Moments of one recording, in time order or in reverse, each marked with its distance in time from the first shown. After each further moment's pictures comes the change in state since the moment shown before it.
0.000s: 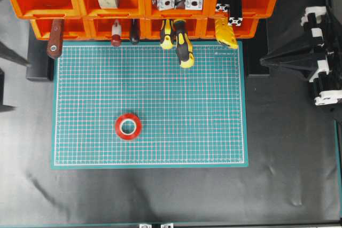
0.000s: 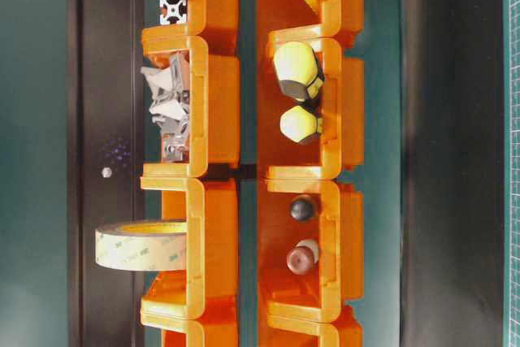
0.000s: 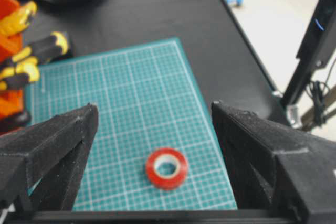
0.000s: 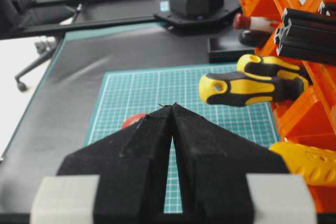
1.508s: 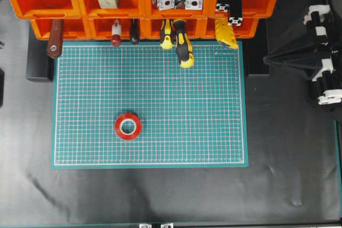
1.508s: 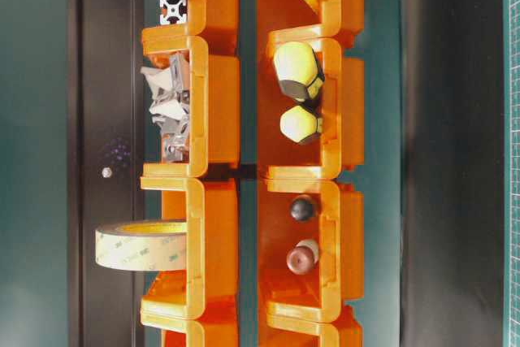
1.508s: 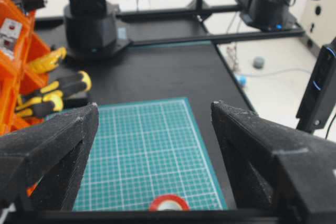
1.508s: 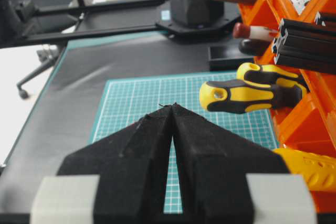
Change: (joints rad) left arm 0.055 -0.141 0.121 0.000 -0.181 -0.051; right arm 0.002 -0.020 0.000 -0.002 0.000 0.000
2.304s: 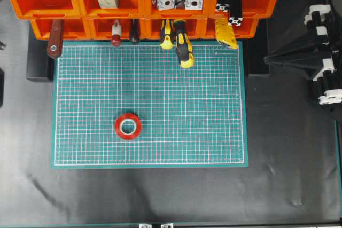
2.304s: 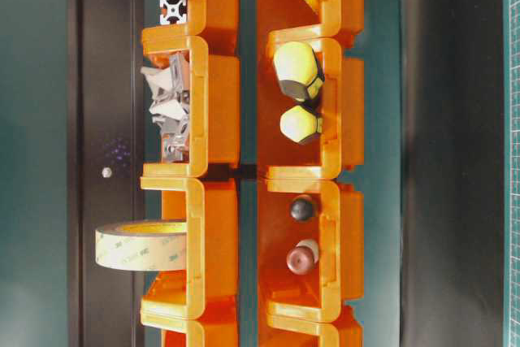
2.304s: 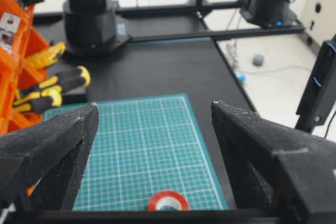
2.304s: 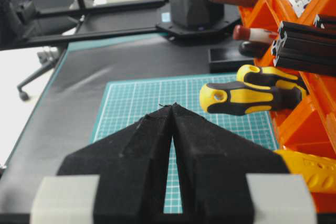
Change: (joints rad) left arm 0.000 0.000 0.009 -0.002 -0.002 -0.008; right arm 0.000 -0.006 0.000 0.002 0.000 0.000
